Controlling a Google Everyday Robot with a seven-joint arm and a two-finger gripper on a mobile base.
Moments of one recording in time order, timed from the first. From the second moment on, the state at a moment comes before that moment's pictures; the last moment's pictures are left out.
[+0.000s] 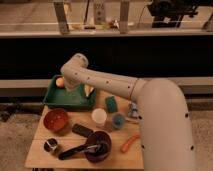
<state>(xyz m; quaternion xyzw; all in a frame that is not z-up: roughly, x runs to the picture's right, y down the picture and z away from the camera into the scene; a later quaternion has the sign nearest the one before) -0.207 -0.029 0.849 -0.09 -0.22 -0.29 0.93</state>
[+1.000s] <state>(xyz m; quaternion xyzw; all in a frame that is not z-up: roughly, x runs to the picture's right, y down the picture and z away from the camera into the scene) -0.227 -0.069 0.968 -0.02 -0.23 -0.38 0.89</state>
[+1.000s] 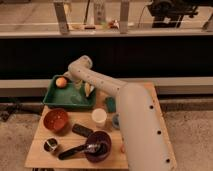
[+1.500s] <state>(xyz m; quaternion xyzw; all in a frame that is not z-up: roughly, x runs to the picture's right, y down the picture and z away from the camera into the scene) -0.259 -0.067 1.000 0.01 -0.27 -0.44 0.86</state>
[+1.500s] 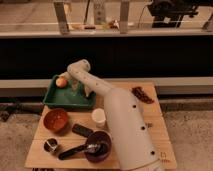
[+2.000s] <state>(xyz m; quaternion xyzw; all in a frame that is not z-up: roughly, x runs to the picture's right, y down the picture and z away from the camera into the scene) -0.291 -0.069 0.992 0.06 -0.30 -0.48 0.82</state>
